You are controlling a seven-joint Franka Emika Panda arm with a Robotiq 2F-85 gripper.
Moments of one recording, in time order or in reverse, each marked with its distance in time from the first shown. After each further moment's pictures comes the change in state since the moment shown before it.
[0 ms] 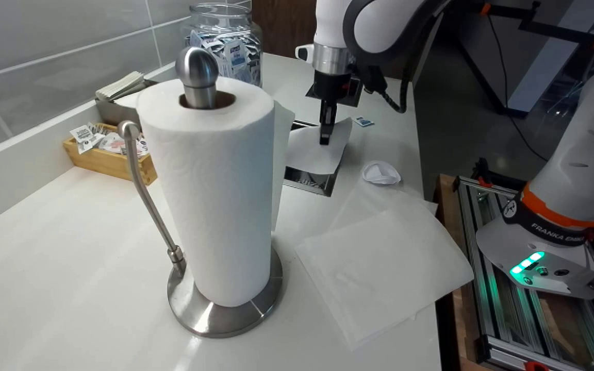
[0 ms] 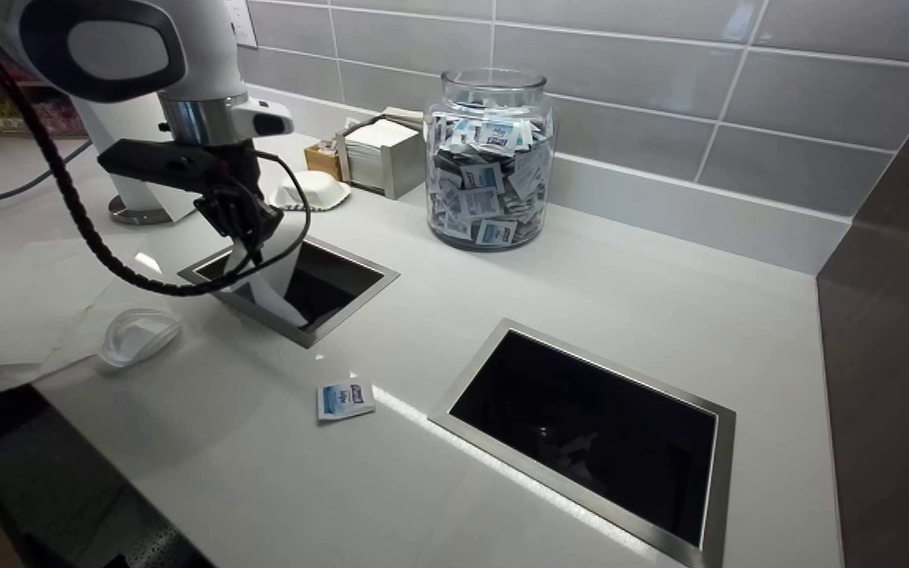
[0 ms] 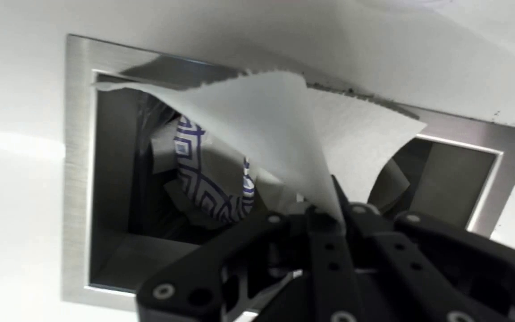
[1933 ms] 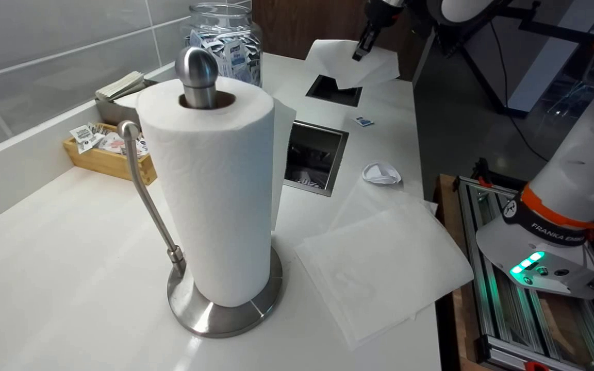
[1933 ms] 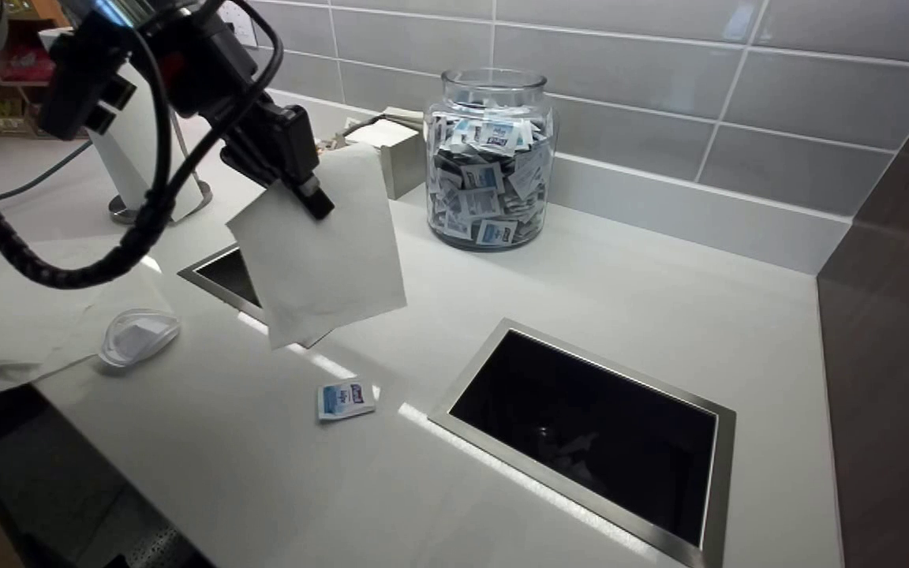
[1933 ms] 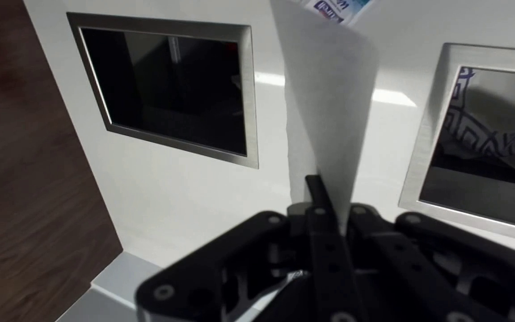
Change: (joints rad) arm -0.266 -0.340 -0.081 -0.125 -0.614 0.221 0.313
